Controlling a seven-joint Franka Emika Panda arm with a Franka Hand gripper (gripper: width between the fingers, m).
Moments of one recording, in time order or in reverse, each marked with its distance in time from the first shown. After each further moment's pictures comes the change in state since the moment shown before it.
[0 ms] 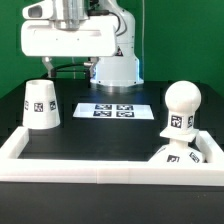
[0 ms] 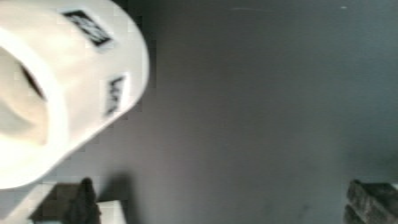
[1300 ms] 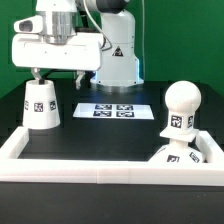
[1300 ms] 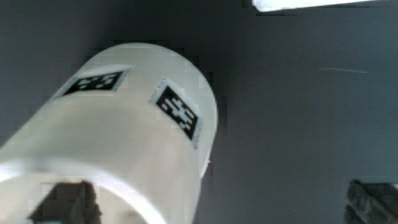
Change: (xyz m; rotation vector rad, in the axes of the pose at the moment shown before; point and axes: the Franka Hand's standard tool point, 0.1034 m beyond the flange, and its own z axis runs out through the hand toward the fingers) arm -0.031 0.022 0.039 -0.055 0.000 -0.010
